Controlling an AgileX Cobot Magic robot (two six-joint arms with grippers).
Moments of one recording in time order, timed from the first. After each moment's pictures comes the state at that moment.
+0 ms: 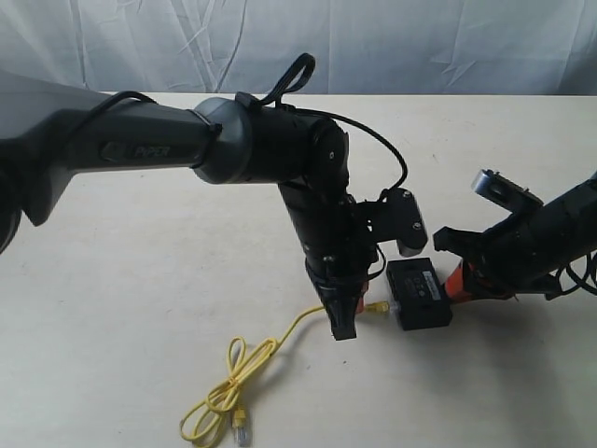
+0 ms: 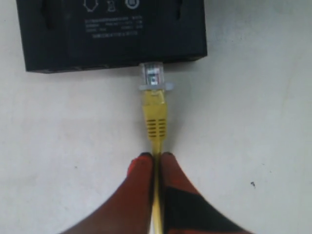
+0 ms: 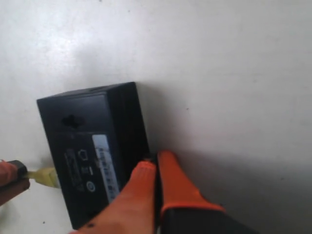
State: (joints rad) left arm -0.85 2.18 -1.54 -0.35 0.86 0.92; right arm 0.01 1.89 -0.78 0.95 0.70 -0.75
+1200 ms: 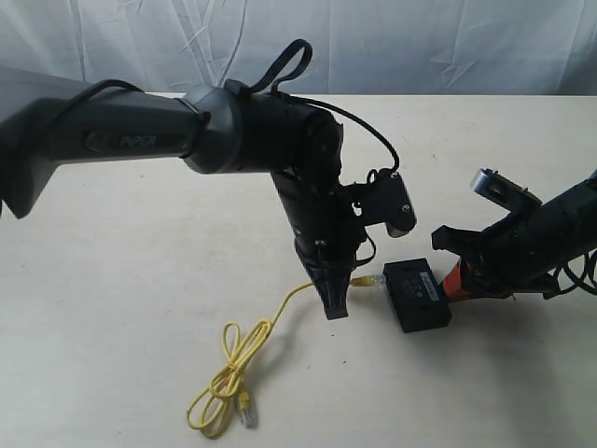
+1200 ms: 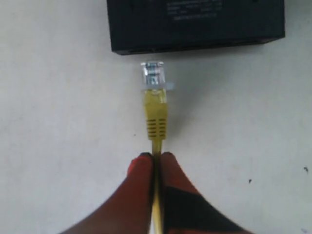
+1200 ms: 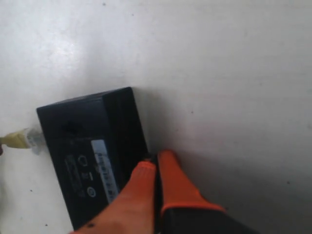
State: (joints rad) left arm -0.84 2.16 -1.54 -0.21 0.82 0.80; right arm 0.01 1.89 -0.78 0.96 0.69 -0.75
